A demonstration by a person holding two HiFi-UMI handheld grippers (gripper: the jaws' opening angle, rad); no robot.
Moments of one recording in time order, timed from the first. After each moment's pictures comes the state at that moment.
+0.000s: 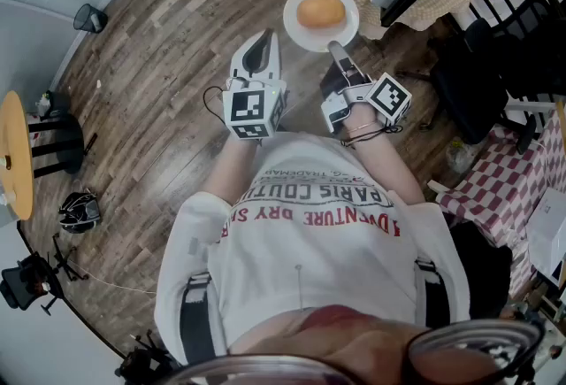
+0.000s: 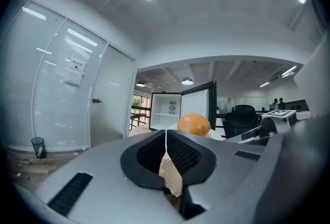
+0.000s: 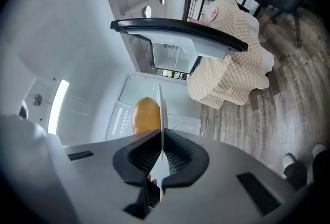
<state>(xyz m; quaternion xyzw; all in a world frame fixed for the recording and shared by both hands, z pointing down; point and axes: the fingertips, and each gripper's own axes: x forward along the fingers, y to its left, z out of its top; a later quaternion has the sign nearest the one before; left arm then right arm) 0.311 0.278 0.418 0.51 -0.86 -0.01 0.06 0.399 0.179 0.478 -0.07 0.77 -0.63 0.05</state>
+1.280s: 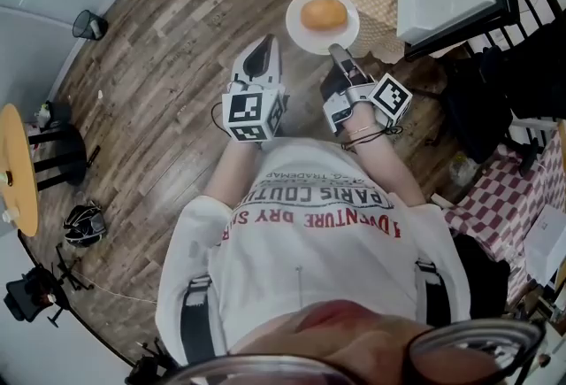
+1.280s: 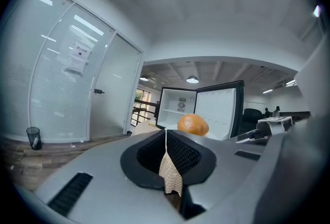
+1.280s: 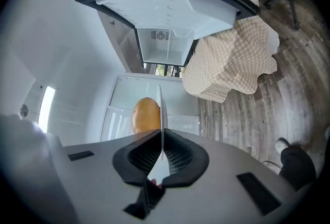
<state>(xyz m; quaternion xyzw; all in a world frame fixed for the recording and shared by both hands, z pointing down) 0.179 0.263 0.448 0.52 -0.85 -0.03 0.10 0.267 0.160 0.501 -0.08 0.74 -0.67 0.04</state>
